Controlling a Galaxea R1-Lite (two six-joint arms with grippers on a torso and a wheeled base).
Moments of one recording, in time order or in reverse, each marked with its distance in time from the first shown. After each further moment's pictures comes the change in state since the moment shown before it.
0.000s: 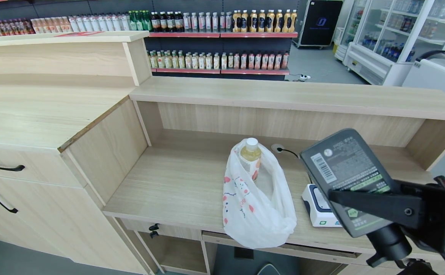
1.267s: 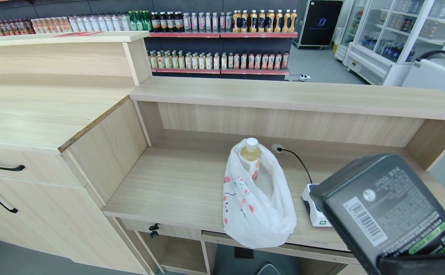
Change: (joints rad) left arm 0.000 0.000 0.000 0.000 0.000 0.000; right arm 0.194 -0.139 -0.004 0.112 0.002 0.106
